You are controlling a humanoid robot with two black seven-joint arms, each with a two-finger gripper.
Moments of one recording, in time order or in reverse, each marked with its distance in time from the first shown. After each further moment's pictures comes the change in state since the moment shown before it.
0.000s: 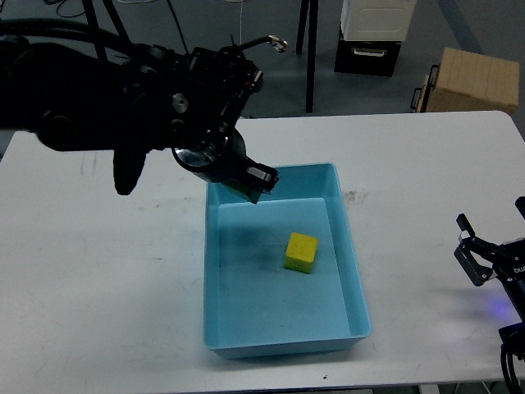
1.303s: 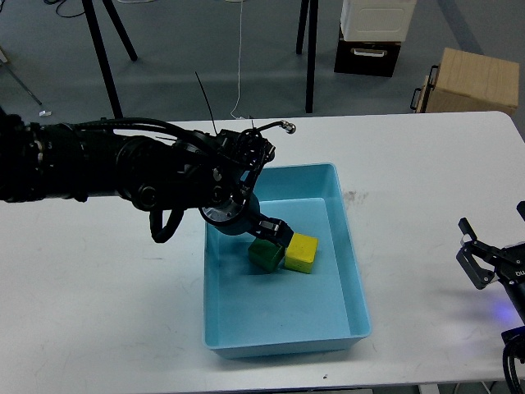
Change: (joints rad) left arm 0.299 -0.092 0.064 0.240 0.001 0.000 -0.108; right arm -0.006 -0.006 0.000 -0.014 0.000 0.000 0.000
